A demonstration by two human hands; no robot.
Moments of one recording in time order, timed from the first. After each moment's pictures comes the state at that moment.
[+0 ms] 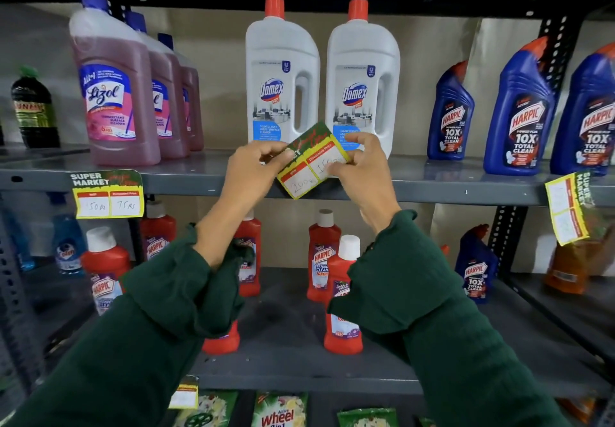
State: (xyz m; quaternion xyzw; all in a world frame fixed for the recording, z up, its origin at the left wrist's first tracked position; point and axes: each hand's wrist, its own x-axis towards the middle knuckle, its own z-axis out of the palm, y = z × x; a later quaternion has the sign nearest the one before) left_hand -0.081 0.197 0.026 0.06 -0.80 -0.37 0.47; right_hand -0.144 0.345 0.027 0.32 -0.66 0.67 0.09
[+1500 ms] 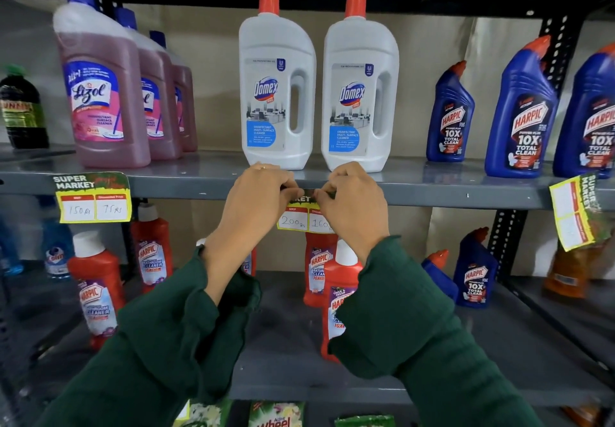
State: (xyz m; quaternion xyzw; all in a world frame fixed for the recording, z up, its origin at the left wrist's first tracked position) left_hand -0.084 0.210 0.003 0.05 -0.89 -0.11 0.43; right_hand -0.150 0.337 -0.003 0.34 -0.81 0.35 0.31
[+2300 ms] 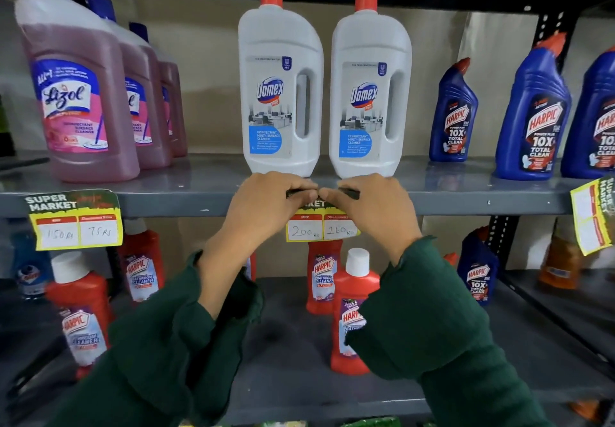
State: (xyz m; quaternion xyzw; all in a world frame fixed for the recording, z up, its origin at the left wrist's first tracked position) left_hand -0.095 0.186 0.019 0.01 -0.92 -0.17 0.34; right_hand -0.165 0.334 0.013 0.33 -0.86 0.30 0.26
